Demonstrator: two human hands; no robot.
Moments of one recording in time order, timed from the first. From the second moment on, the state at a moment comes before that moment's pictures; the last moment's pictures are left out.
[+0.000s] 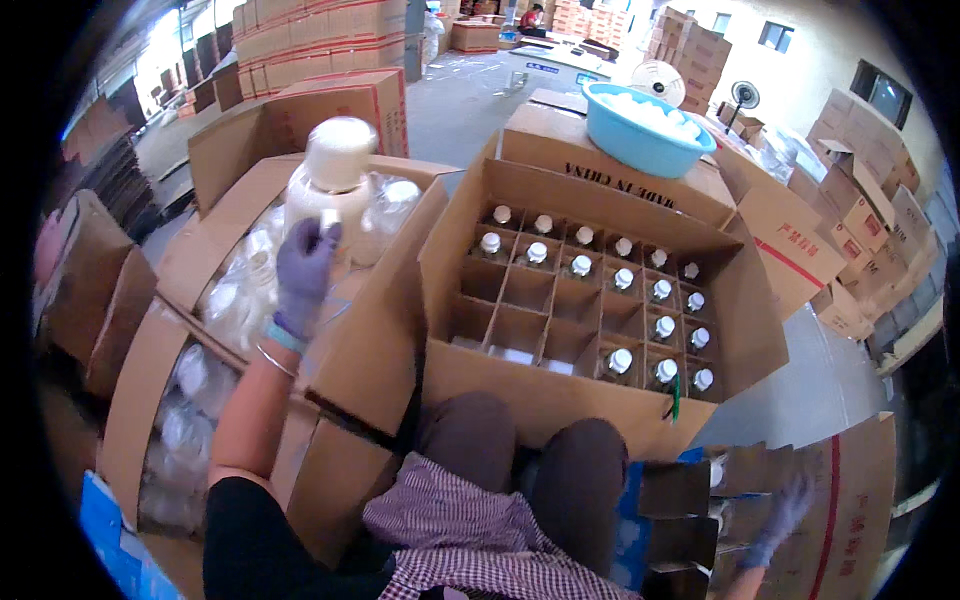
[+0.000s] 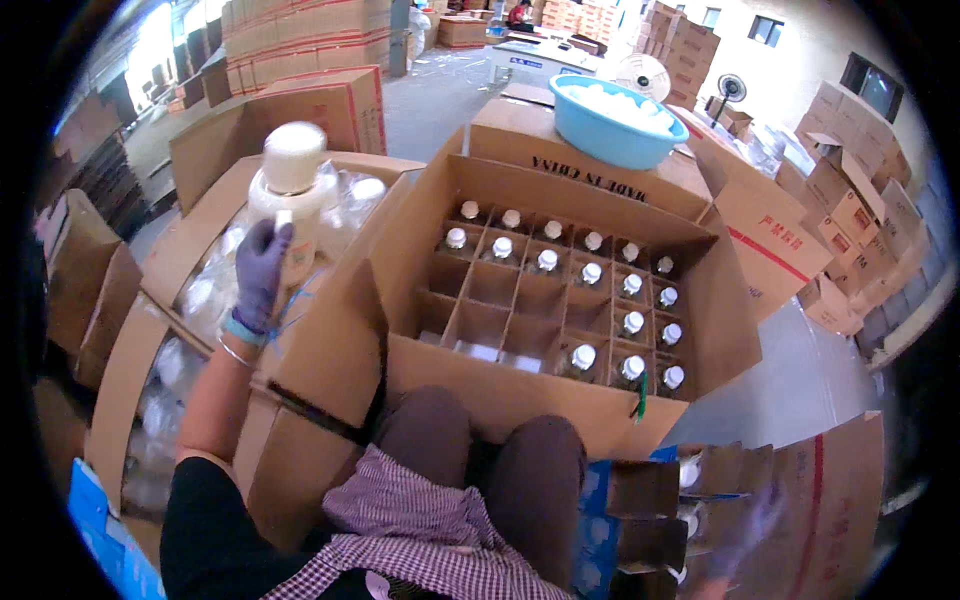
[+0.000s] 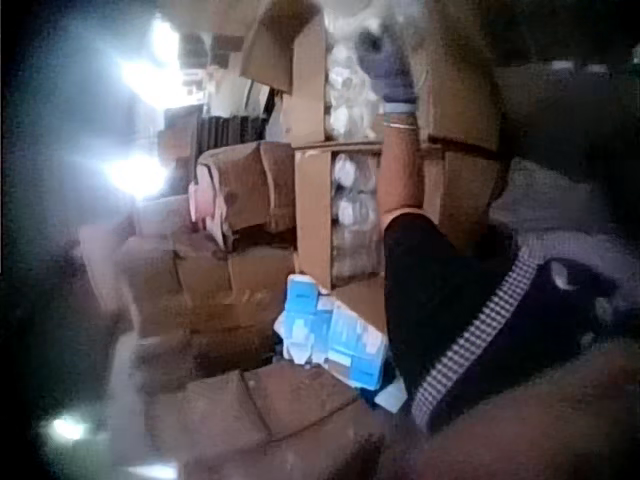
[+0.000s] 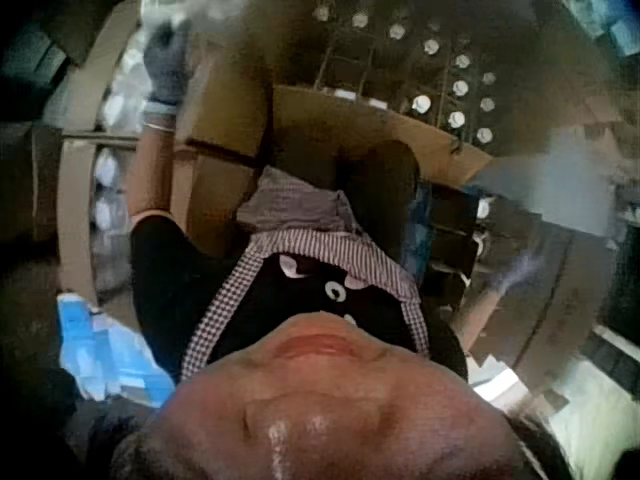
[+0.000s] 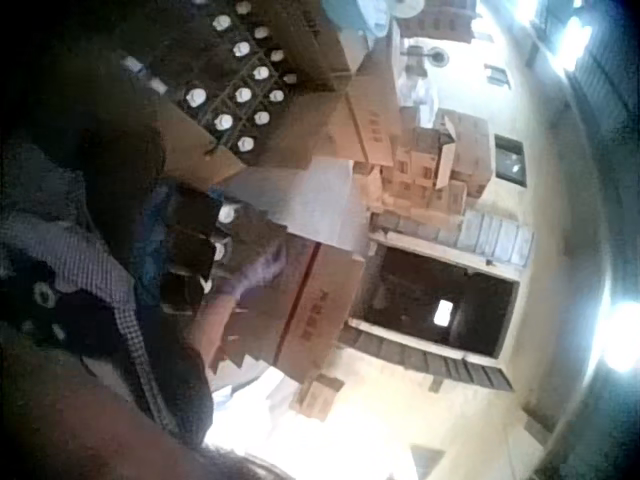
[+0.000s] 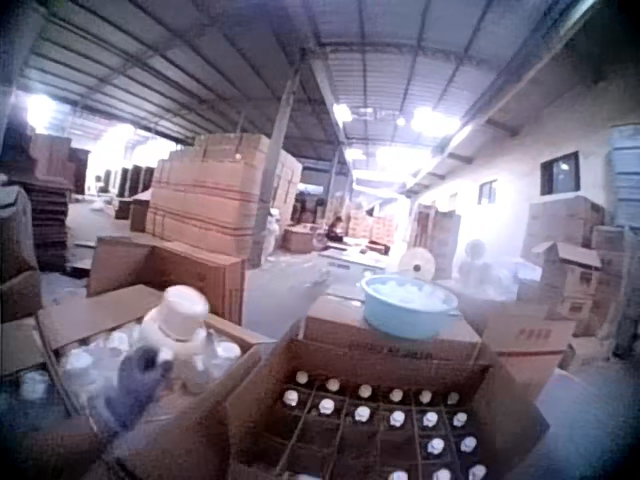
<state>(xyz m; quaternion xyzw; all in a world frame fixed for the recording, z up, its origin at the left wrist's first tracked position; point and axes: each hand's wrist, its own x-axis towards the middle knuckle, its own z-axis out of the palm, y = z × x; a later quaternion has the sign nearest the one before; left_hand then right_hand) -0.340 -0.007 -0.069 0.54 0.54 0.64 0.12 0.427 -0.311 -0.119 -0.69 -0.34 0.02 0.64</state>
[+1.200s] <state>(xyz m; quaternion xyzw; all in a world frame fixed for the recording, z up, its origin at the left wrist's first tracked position) -0.211 -0.212 -0.158 0.42 0.48 0.61 0.47 0.145 -0.085 -0.191 -0.57 -0.70 0.18 0.38</state>
